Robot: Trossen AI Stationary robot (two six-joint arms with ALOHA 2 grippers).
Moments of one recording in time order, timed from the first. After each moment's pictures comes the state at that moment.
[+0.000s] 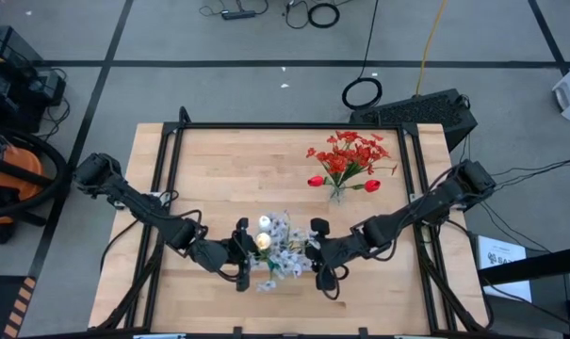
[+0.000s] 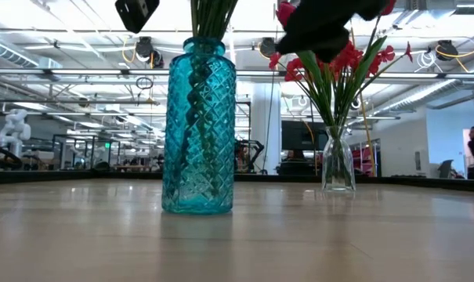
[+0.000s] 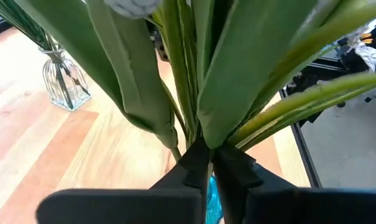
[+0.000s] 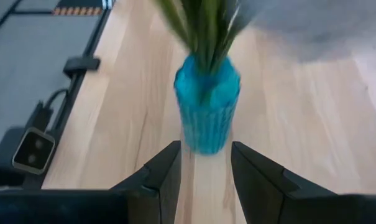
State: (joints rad) left arm -0.57 1.47 0.91 0.11 -0.50 -0.41; right arm 0.45 1.63 1.09 -0.16 0.23 0.34
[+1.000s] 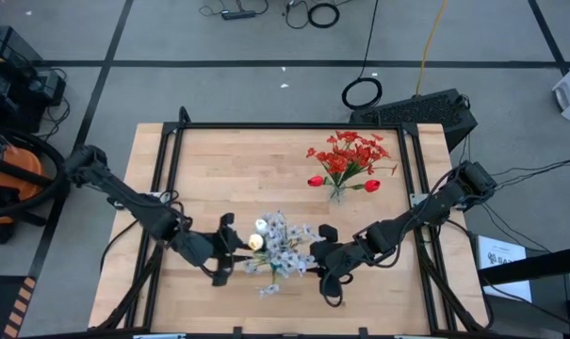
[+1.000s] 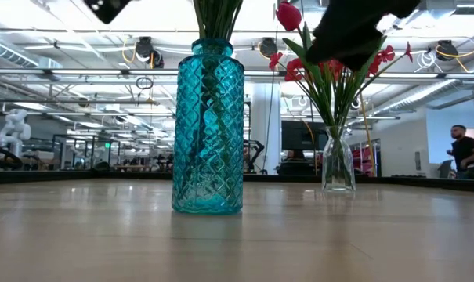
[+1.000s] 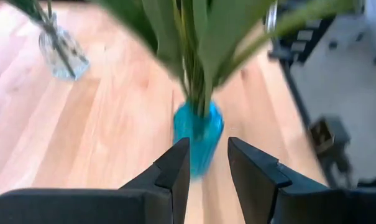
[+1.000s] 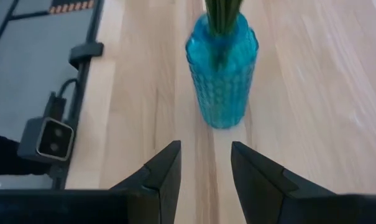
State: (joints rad) left arm -0.59 1.29 0.91 -0.23 -0.39 -0.39; right arm 0.50 1.63 1.09 -0.25 0.23 0.54
